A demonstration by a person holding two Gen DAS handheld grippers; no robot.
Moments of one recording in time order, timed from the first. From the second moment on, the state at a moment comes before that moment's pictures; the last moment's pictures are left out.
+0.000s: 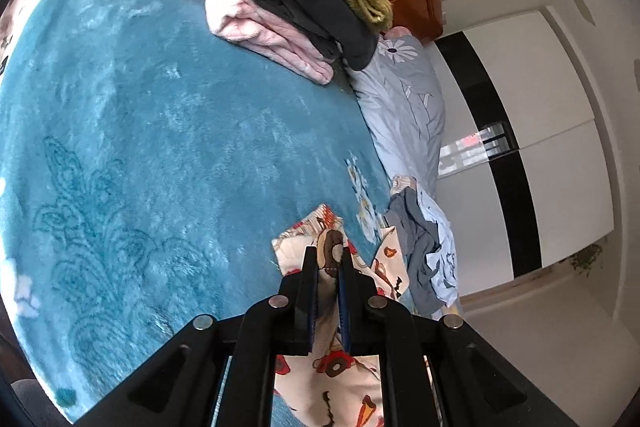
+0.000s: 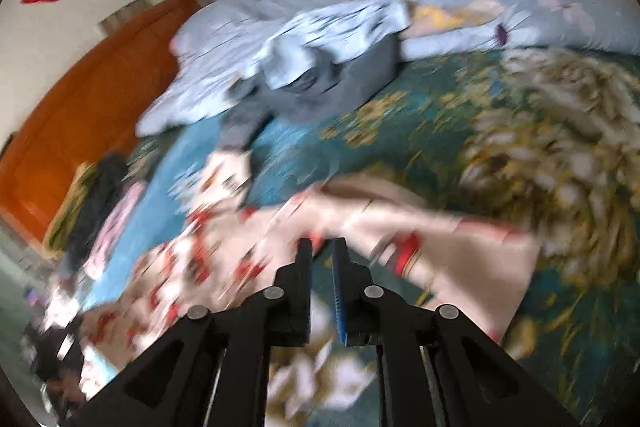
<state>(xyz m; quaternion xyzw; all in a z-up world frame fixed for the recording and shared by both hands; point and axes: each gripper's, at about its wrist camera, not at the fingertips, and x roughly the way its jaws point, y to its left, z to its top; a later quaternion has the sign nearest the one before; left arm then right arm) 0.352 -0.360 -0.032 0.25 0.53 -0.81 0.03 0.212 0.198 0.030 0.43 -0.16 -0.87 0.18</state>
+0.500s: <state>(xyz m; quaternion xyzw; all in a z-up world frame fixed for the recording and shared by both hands) 0.368 -0.362 -0.025 0.25 0.53 -0.81 0.02 0.248 0.080 -0.026 0.52 -0.14 -0.77 0.35</state>
